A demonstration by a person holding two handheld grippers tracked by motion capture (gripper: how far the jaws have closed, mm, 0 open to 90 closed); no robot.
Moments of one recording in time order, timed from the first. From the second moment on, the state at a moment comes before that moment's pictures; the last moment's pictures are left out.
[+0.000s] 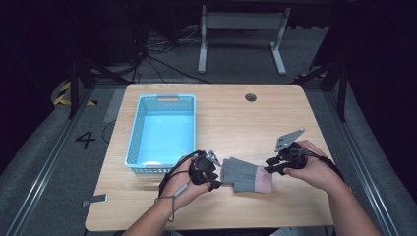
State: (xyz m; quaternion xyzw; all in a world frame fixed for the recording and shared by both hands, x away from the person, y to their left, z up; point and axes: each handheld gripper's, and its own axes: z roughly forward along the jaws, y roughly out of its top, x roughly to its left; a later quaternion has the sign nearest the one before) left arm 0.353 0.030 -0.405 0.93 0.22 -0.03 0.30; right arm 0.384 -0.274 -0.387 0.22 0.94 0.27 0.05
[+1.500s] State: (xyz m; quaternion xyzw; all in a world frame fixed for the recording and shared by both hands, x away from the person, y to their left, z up) left arm 0.372 0.003 -0.443 0.93 0.24 -0.04 0.27; right arm 0.389 -0.293 -0.414 0.23 0.95 0.21 0.02
